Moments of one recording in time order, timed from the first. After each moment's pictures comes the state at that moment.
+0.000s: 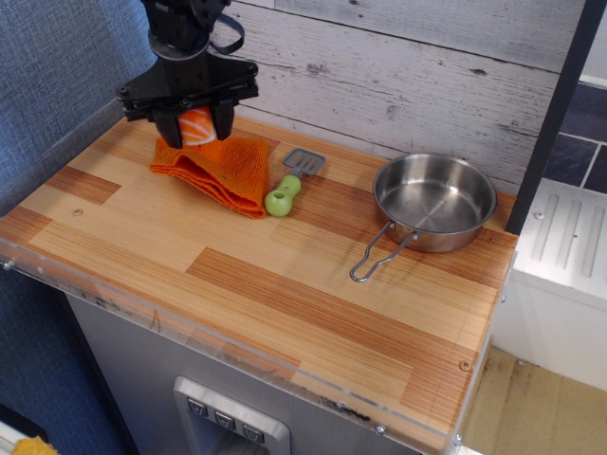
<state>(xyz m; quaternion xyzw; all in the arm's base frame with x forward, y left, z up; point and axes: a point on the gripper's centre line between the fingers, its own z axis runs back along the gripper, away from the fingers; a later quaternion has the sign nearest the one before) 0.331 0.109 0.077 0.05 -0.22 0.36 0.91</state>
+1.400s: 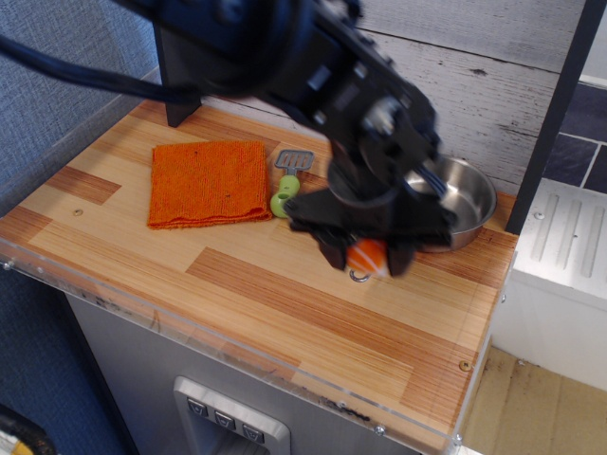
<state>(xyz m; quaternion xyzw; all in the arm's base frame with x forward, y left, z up) 0.283 -0.074 0.055 -0.02 -0.21 0.12 0.97</state>
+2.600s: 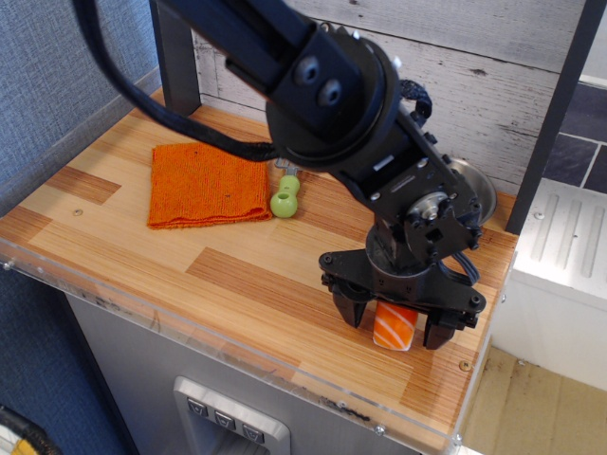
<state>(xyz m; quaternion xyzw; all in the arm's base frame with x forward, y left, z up) 0.273 -0.095 0.016 0.00 -0.17 0.06 0.98</state>
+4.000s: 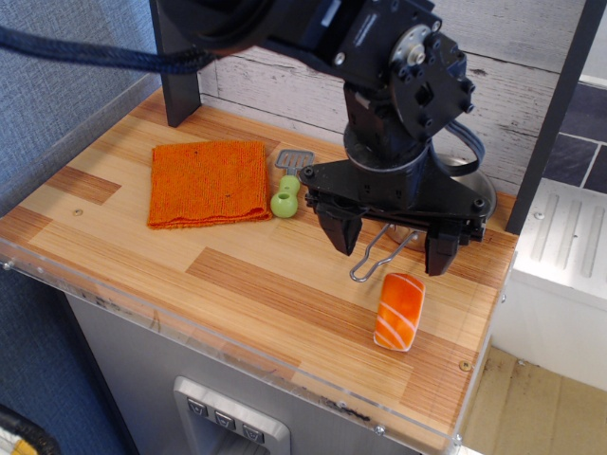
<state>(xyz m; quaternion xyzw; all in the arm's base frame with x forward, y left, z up) 0.272 -0.084 0.089 -0.03 -0.19 0.06 0.98</state>
